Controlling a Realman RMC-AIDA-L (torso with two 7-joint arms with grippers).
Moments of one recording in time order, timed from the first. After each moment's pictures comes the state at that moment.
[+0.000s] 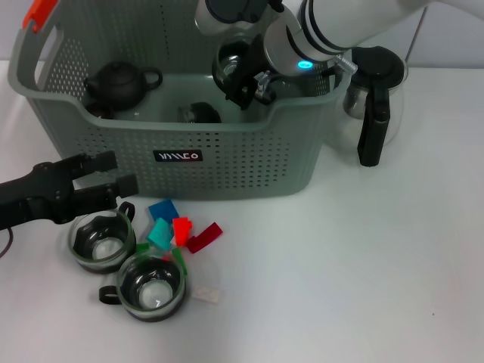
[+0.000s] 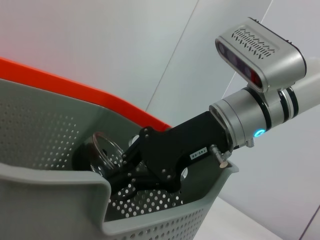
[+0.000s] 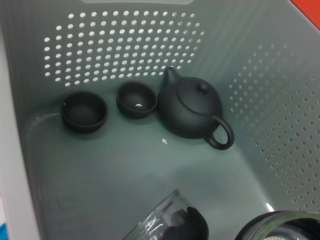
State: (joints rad) left arm -0.42 -2.04 0.30 0.64 2.09 1.80 -1.46; right arm 1.31 2.10 -1.54 -0.44 -2.35 -0.74 2.23
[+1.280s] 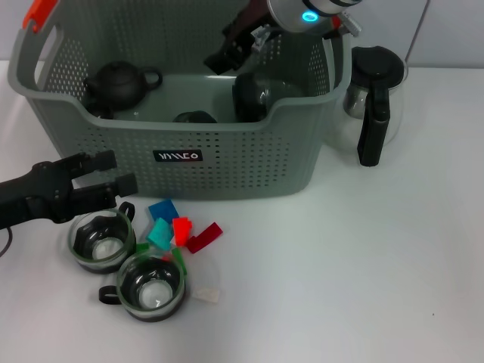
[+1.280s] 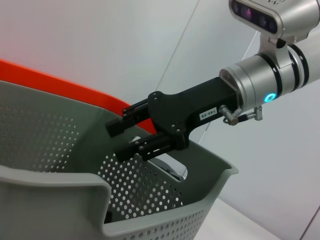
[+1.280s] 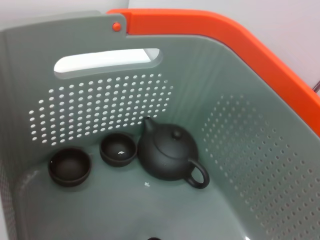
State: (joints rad) left arm -0.42 -2.03 0.29 0.64 2.09 1.81 -1.47; right arm 1.28 2.08 -1.39 -0.60 -2.43 -0.87 2.30
